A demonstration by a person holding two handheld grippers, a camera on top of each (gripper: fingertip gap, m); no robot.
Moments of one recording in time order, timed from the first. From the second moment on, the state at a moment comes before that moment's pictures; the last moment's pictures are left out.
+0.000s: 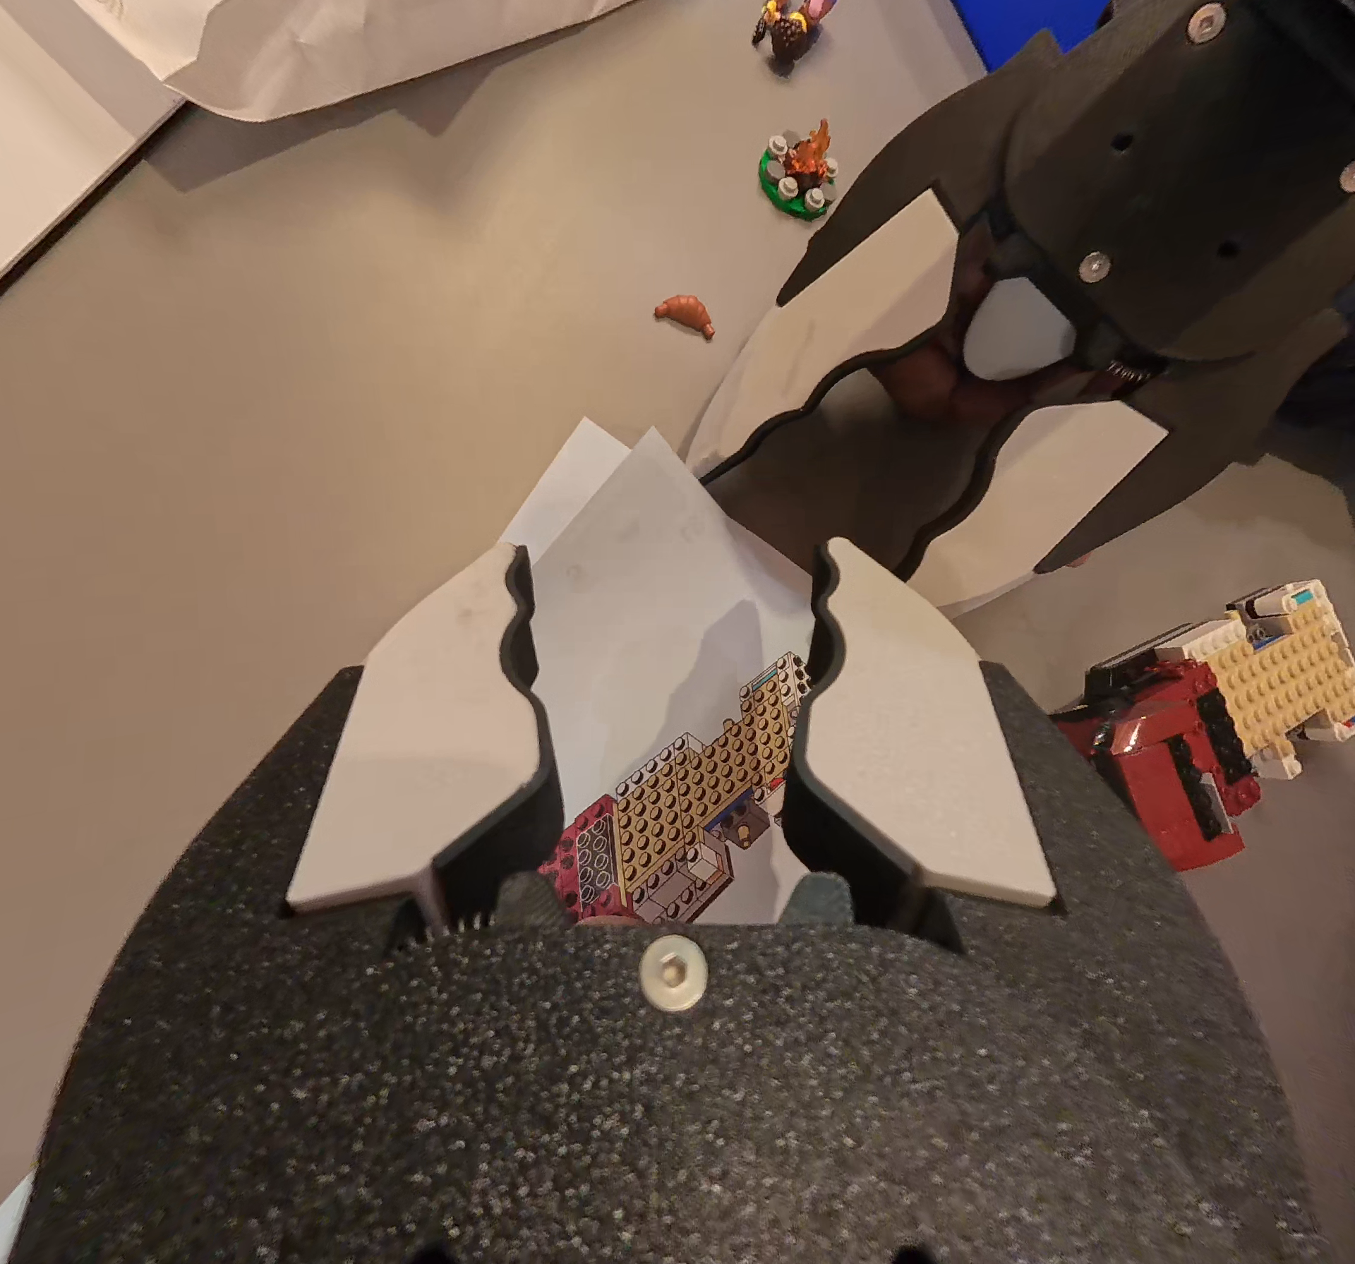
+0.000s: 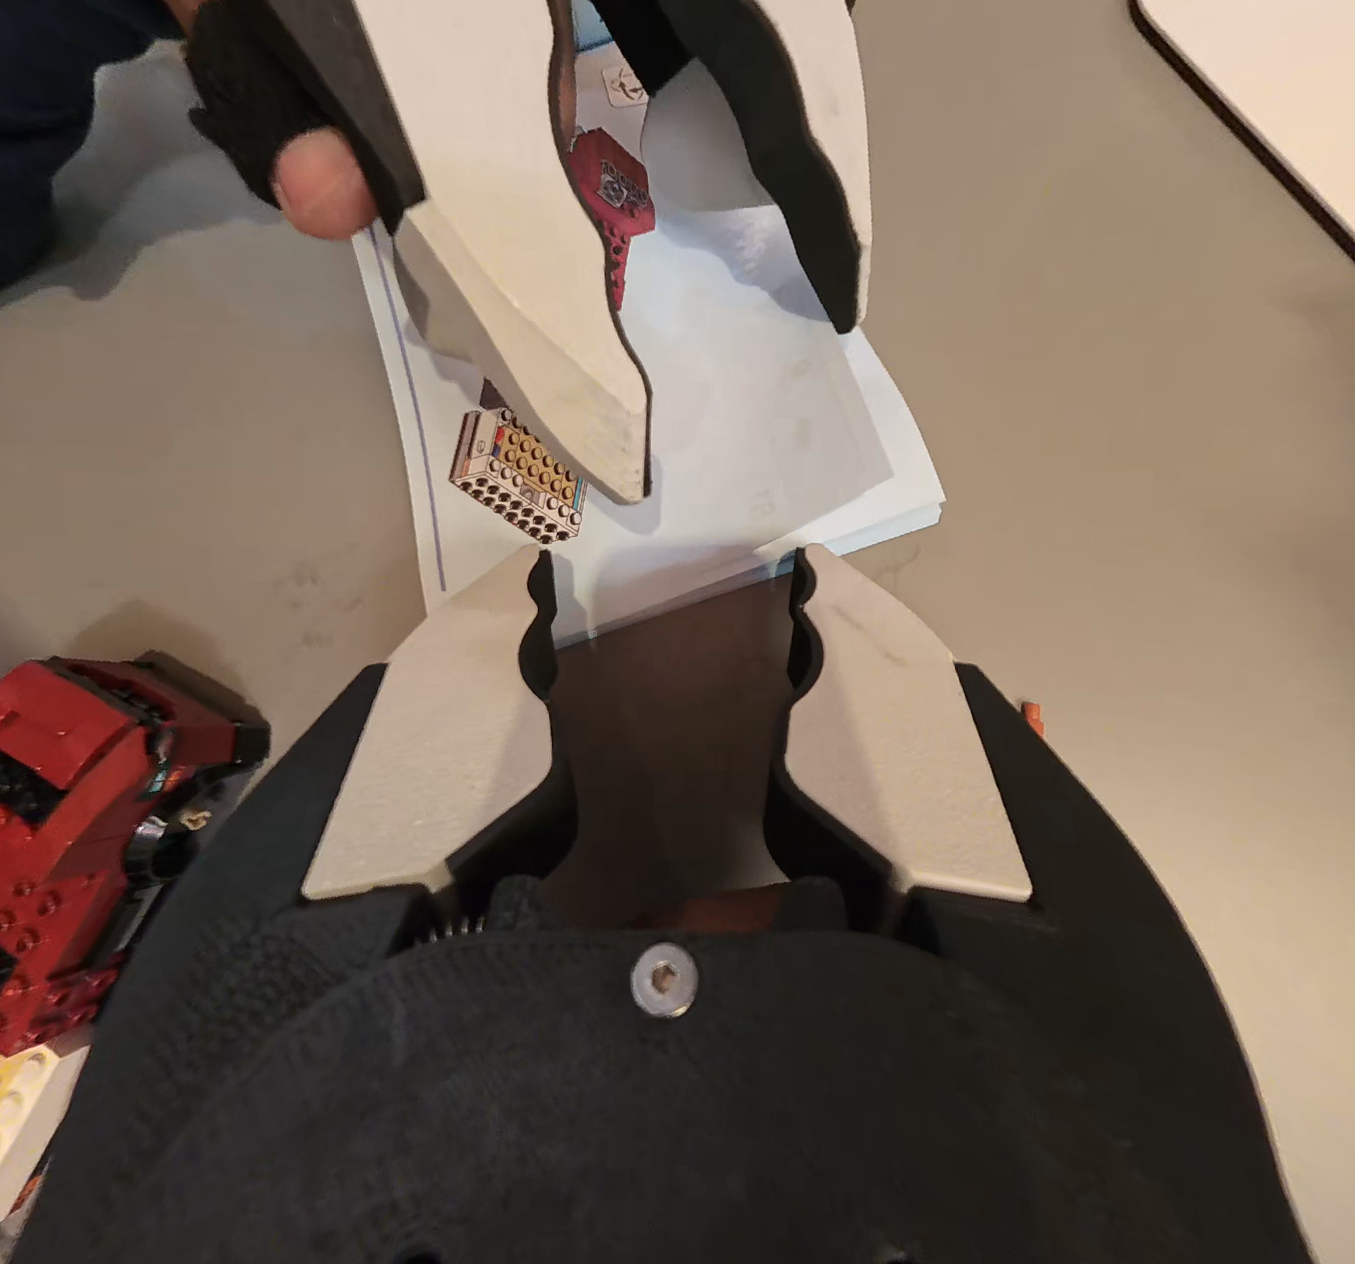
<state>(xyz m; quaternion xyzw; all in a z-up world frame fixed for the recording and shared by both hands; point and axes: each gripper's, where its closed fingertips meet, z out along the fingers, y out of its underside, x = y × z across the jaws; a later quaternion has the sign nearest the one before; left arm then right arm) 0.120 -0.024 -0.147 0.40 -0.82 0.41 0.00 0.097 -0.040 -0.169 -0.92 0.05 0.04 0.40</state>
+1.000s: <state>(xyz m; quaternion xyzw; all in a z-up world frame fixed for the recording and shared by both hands) 0.115 -0.017 -0.128 0.40 -0.81 0.43 -0.01 0.069 -0.039 -0.169 -0.92 -0.05 0.08 0.39</state>
